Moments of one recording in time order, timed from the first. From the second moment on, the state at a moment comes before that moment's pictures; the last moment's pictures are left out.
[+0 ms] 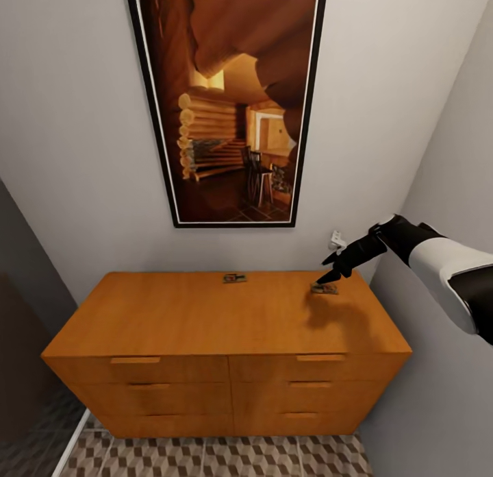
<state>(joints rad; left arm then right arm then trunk) -0.24 0.04 -0.14 0.08 0.08 -0.70 0.12 -1.54 -0.21 0.47 -0.03 0.33 0.13 1.31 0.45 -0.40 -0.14</state>
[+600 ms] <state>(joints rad) -0.24 0.04 -0.14 0.08 0.08 -0.70 0.12 -1.48 -0.28 0.47 -0.02 0.33 0.06 1.30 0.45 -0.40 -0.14</state>
